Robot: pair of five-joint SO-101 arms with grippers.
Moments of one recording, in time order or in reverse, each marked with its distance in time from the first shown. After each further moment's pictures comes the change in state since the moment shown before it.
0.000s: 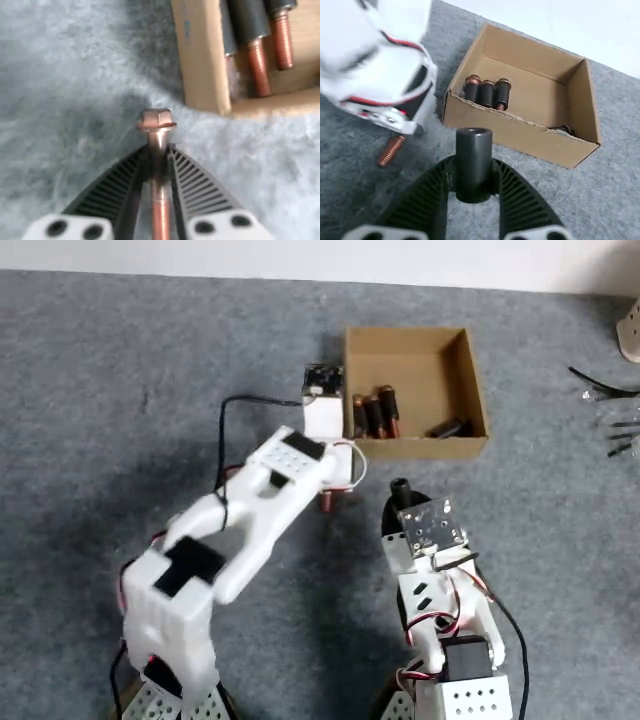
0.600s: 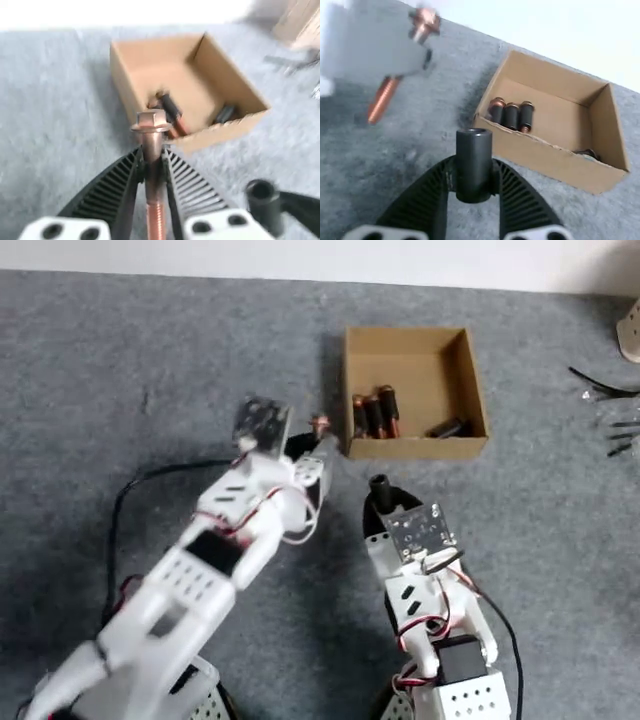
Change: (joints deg) left arm -0.1 -60.8 48.7 -29.7 -12.7; right arm -7.1 0.0 0.0 -3.4 -2.7
